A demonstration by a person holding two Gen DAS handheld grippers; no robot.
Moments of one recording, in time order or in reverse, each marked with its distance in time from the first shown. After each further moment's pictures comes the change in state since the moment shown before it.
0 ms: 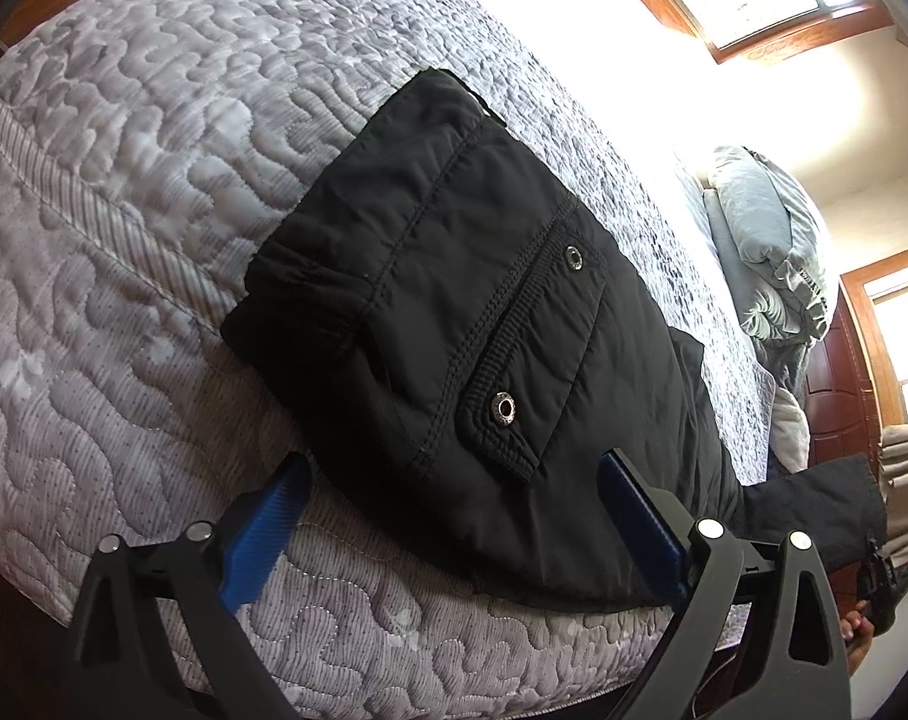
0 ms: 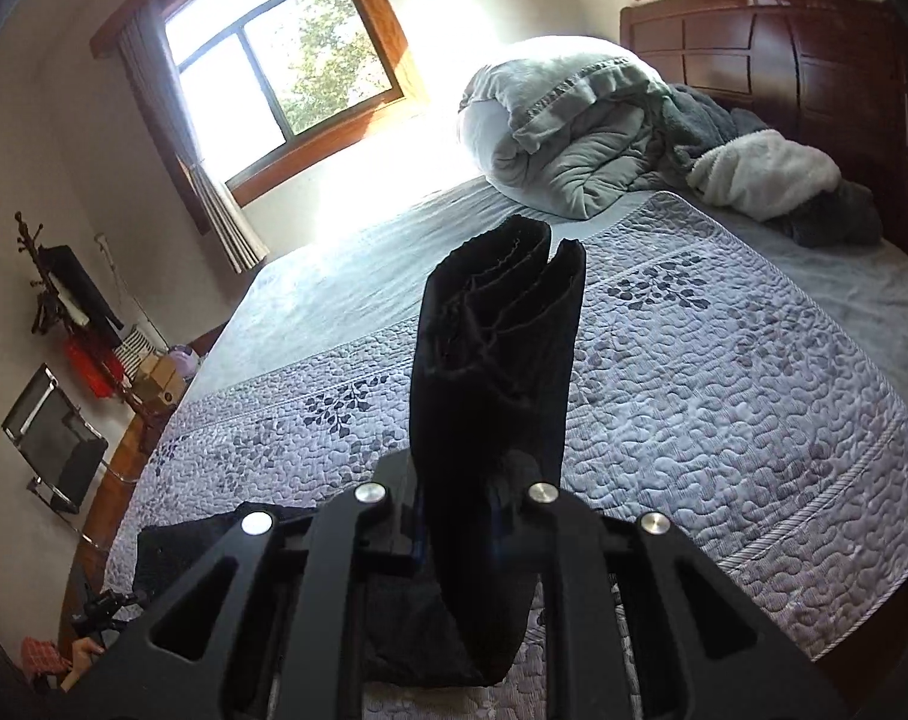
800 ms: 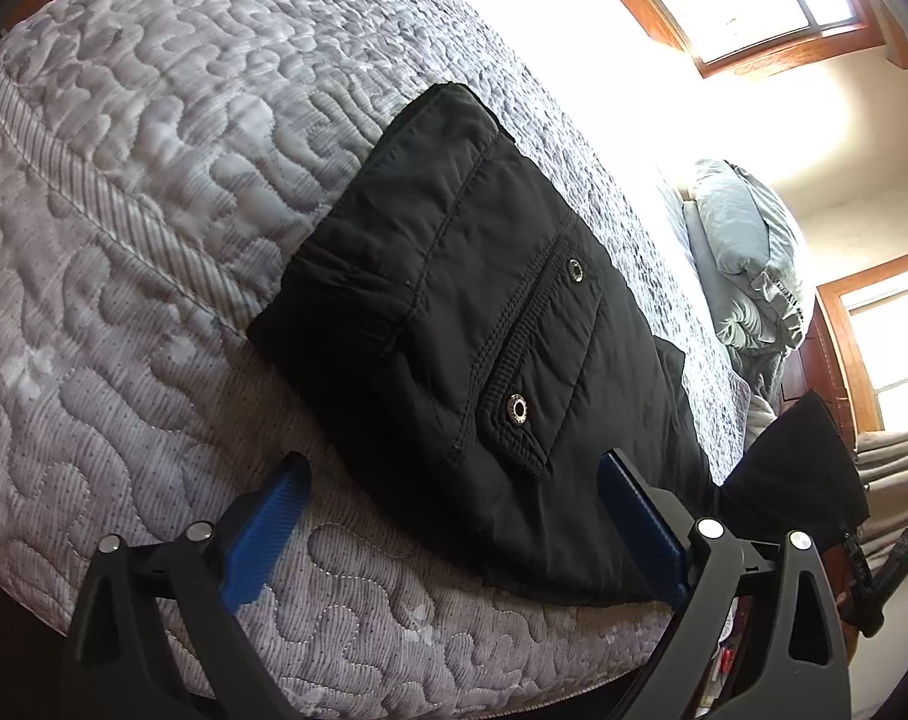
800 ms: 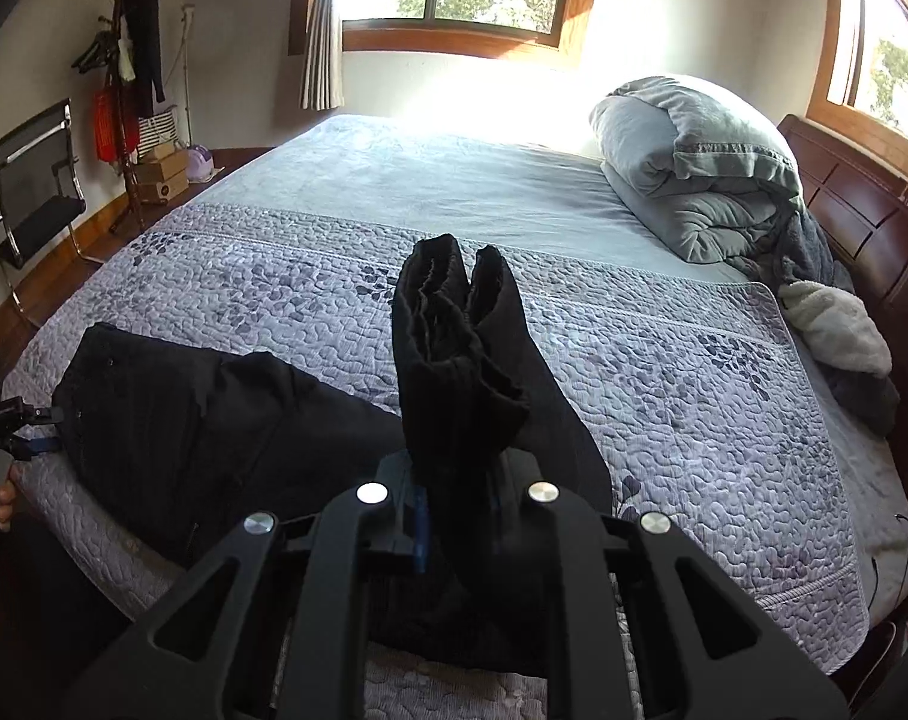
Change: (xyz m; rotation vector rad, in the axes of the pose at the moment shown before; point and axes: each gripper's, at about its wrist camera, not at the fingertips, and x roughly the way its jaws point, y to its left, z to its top) left arm -0.024 0.036 -0.005 -0.017 -0.014 -0.069; right arm 0.073 0.181 -0.082 -0.513 0.153 -0.101
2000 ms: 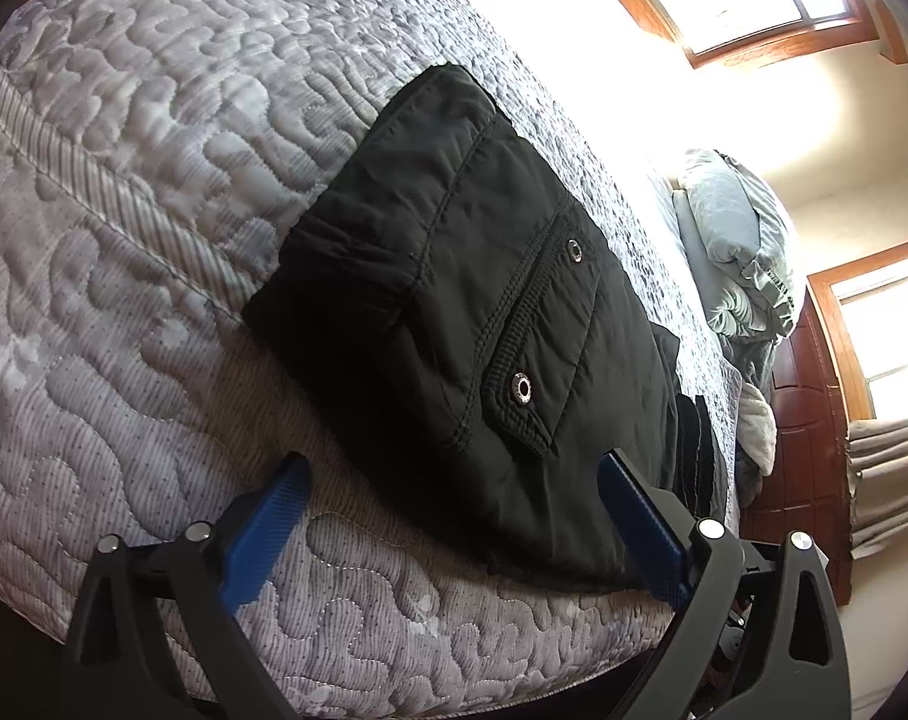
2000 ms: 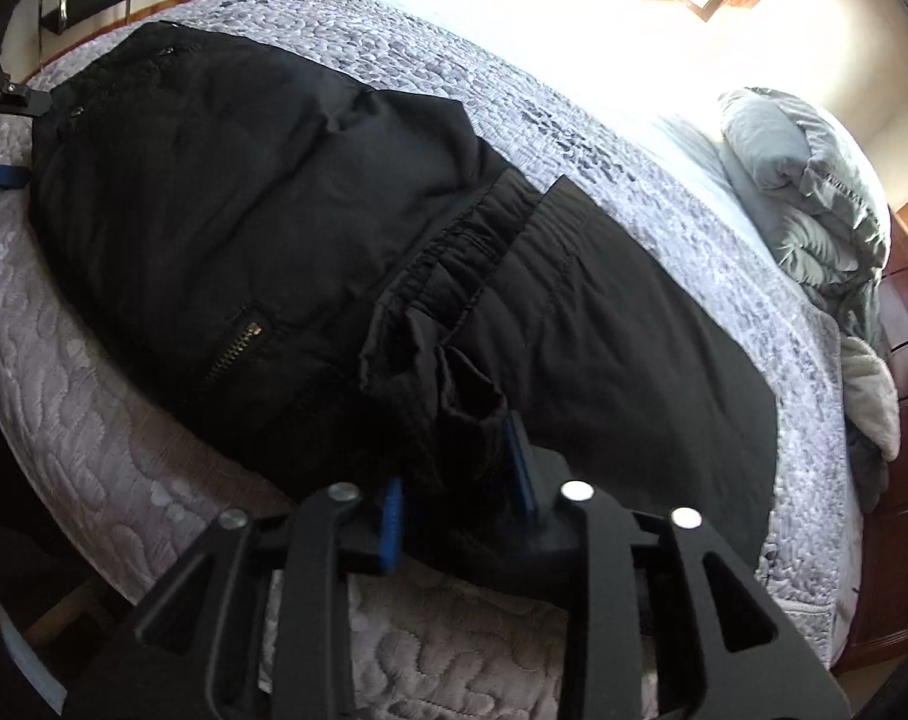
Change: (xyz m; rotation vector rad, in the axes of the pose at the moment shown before) left arm 0.007 -0.001 -0.004 0.017 0.023 -0.022; right arm 0.113 0.152 -0.107 -0.300 0.246 0.046
